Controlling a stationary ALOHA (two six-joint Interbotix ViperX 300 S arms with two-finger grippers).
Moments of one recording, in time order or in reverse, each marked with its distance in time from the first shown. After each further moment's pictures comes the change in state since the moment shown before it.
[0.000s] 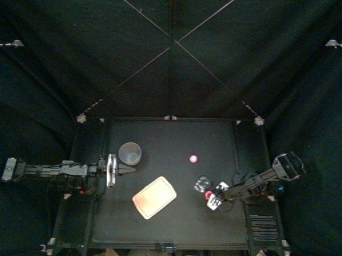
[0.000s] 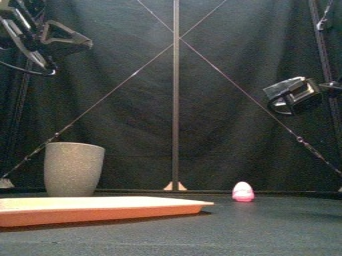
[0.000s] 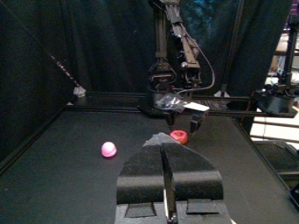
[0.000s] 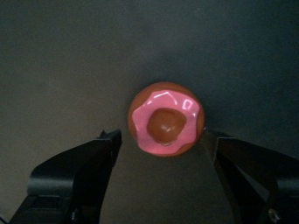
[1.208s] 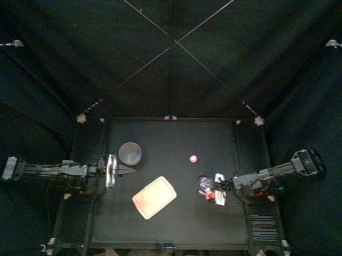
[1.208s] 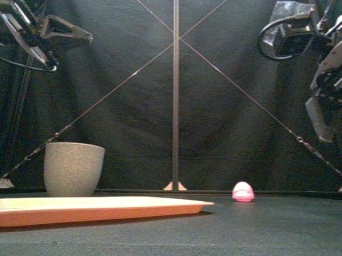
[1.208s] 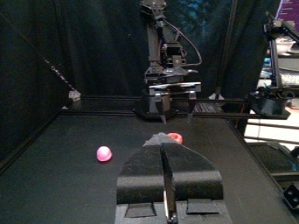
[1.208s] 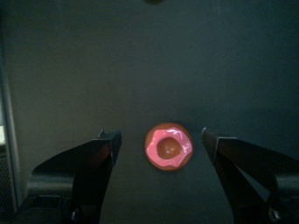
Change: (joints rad) left arm -0.025 -0.002 -0.018 0.000 0.008 0.000; right arm -0.107 -0.302 -0.002 0.147 -0.031 -0.746
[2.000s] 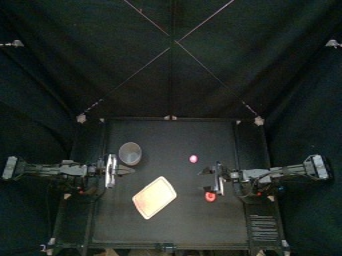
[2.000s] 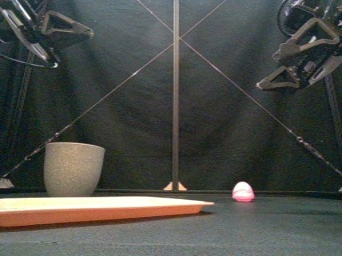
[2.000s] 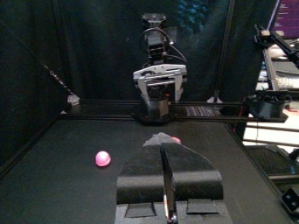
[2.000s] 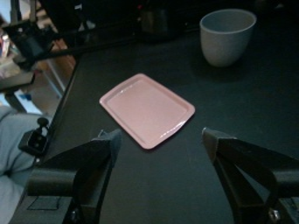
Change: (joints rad) left arm -0.009 0.000 -0.015 0.002 -0.002 0.003; right arm -0.175 -0.213 0.166 0.218 -0.706 -0.390
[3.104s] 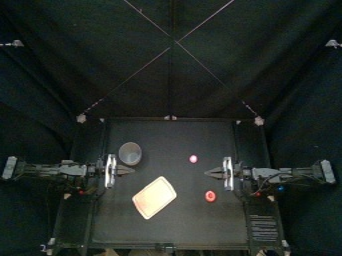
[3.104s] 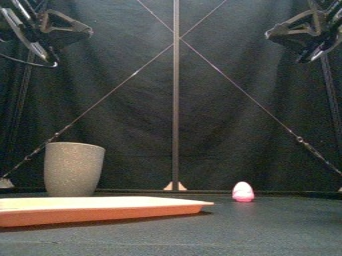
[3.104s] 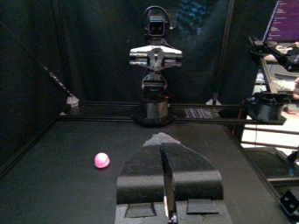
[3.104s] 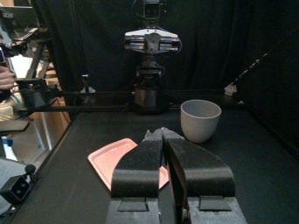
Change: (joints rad) left arm -0.018 -0.008 0.000 -0.003 0.000 -0.005; right arm -0.072 -0.236 0.041 -0.135 -0.173 -0.044
